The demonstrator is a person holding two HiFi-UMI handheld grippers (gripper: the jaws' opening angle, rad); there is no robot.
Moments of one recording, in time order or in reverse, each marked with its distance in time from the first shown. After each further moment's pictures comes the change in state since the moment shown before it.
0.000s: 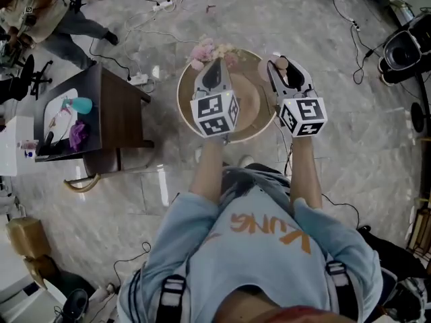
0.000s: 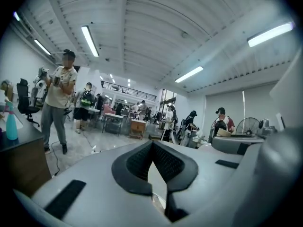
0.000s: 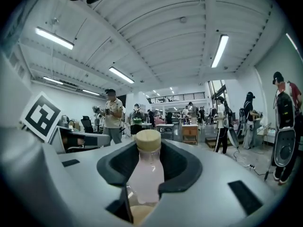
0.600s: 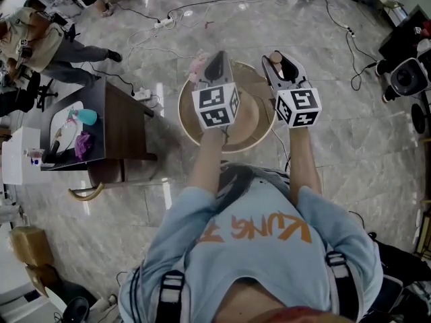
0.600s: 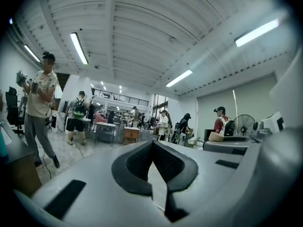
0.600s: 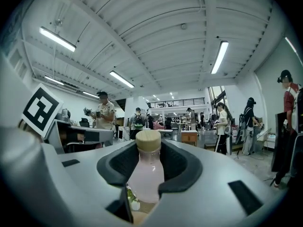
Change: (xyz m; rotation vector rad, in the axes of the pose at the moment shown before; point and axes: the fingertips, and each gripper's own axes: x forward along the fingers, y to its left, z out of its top) left arm 0.015 -0.052 0.048 0.095 -0.072 -0.080; right arm -0.006 -0.027 0.035 -0.027 -0.064 -0.011
